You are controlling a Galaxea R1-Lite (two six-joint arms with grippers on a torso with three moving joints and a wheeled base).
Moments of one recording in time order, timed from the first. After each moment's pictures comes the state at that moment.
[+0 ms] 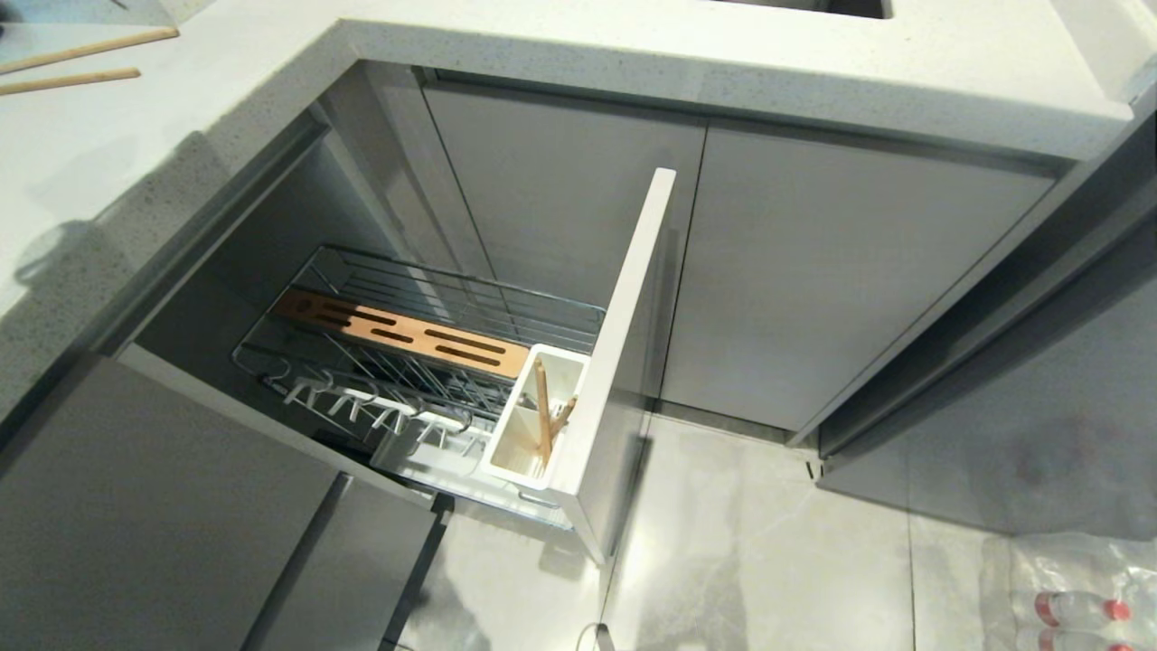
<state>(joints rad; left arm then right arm) -0.54 1.14 -1.94 0.58 0.49 -0.62 0.00 0.00 0.00 0.00 -0.02 0.05</state>
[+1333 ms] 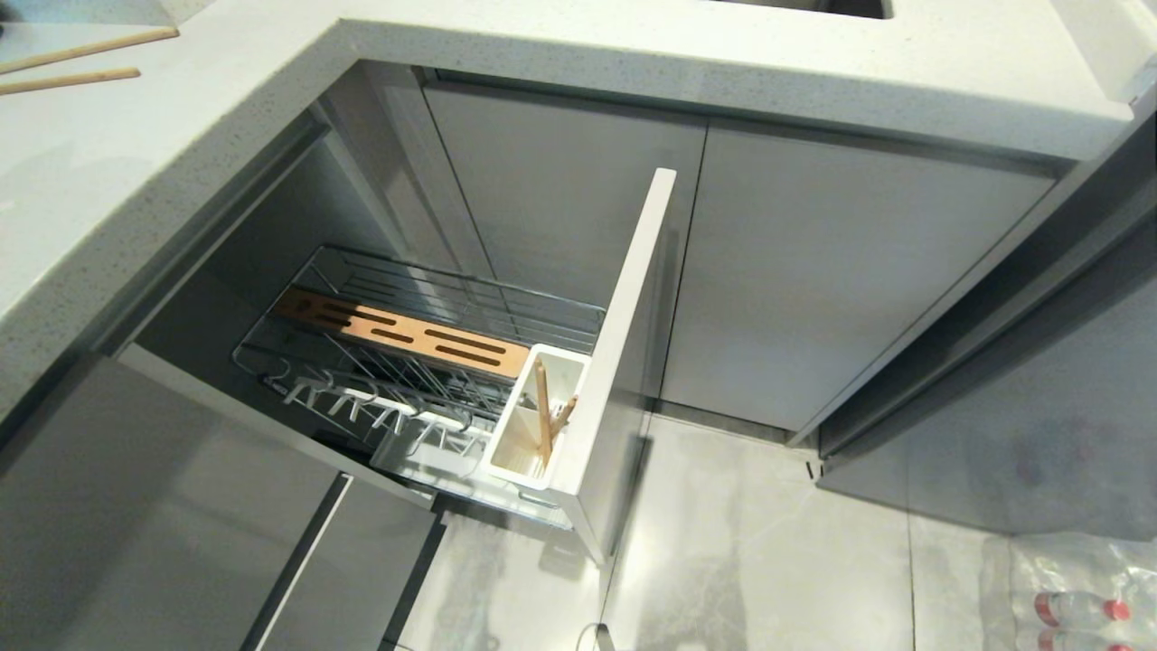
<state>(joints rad) 0.24 1.26 -1.75 0.65 0.53 -0.05 0.00 0.00 0.00 0.00 -0.02 0.05</state>
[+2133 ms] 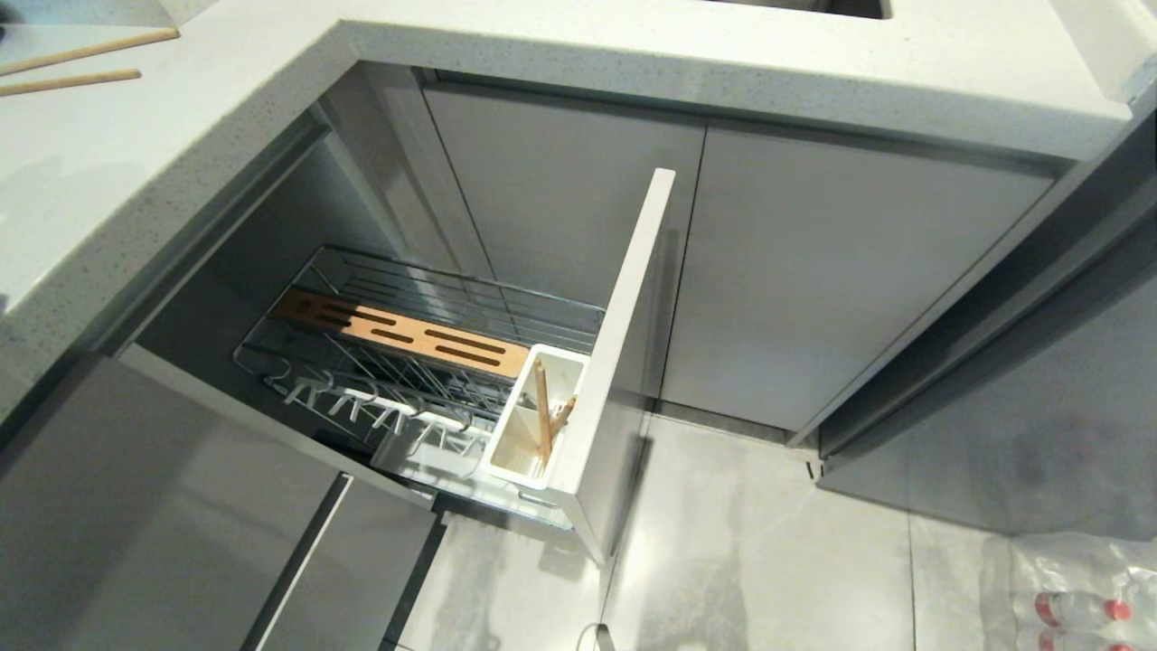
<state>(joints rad) 0.24 1.29 -1.65 0.66 0.53 -0.07 0.00 0.00 0.00 0.00 -0.02 0.05</state>
